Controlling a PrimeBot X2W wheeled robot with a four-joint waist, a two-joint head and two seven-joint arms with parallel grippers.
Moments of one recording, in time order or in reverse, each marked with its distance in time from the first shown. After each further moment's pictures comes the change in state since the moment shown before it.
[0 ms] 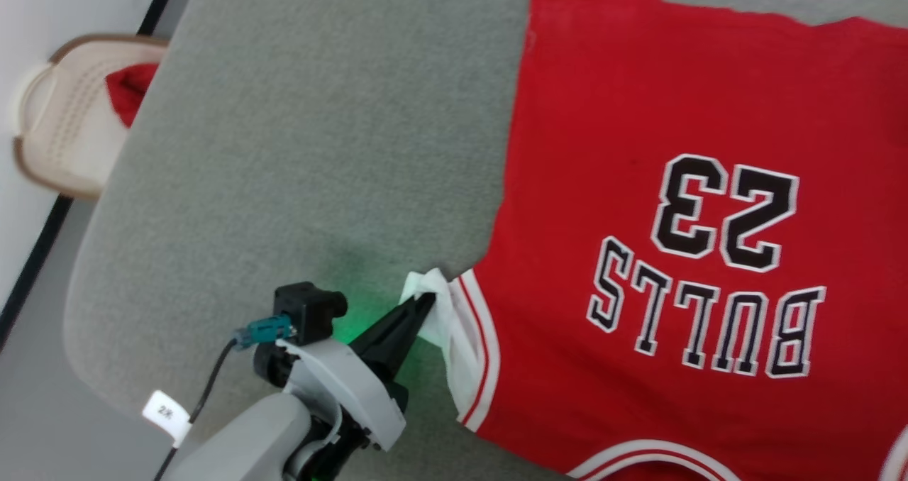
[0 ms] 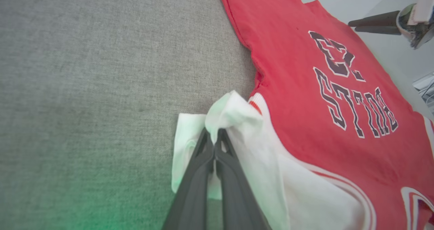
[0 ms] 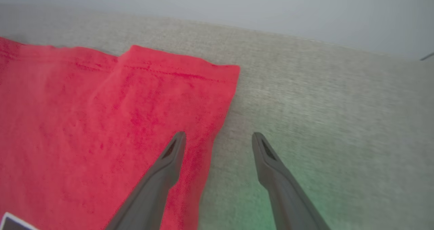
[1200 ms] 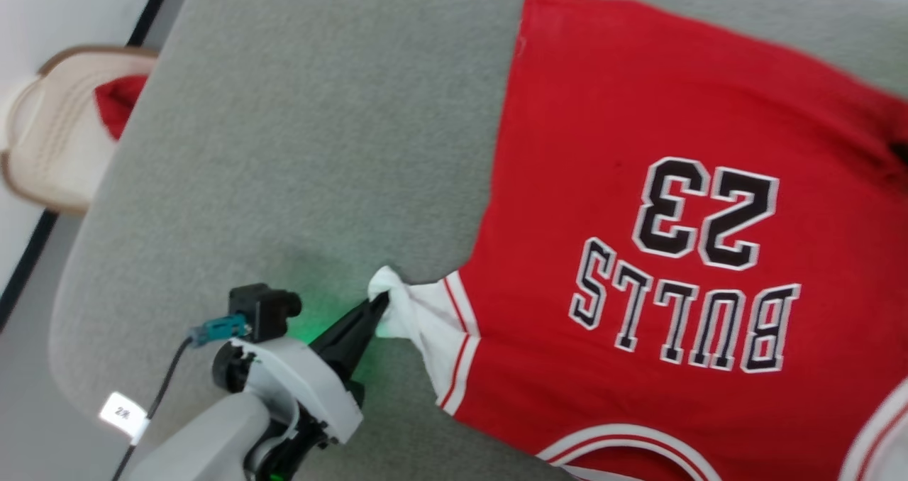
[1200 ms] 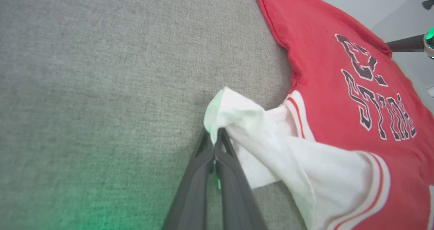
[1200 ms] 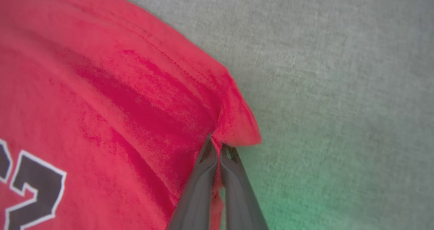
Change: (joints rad) left arm -0.039 0.059 -0.060 0.101 -0.119 -0.014 -0.039; right arm 0.008 0.041 0.084 0.025 0.059 0.000 0.188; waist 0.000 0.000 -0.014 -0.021
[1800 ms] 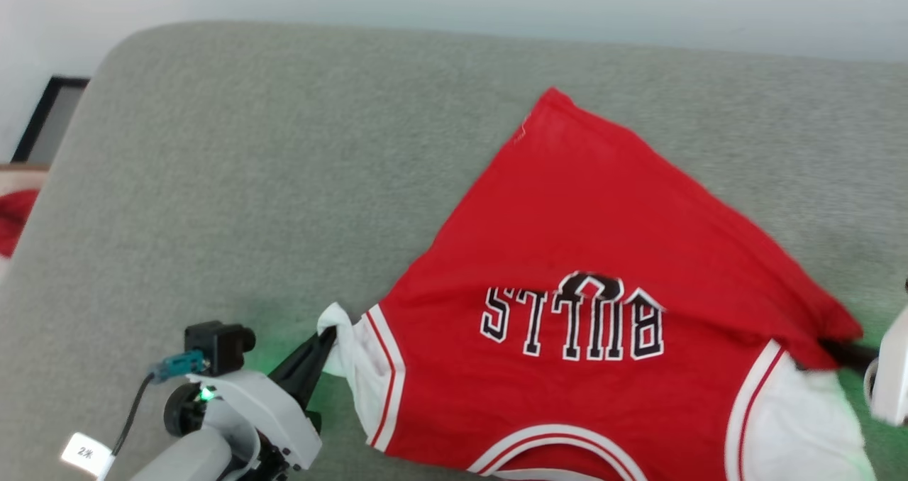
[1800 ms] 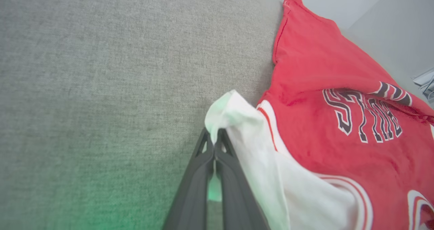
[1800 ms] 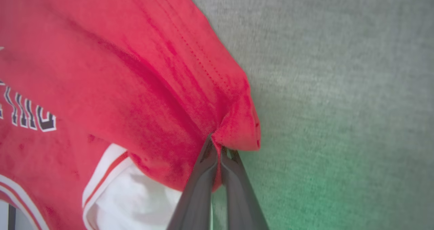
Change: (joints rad) left arm 0.099 0.049 0.061 0.032 0.000 0.027 0.000; right arm 0.649 -0.086 -0.059 -0.494 0.266 0.000 -0.070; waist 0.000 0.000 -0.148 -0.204
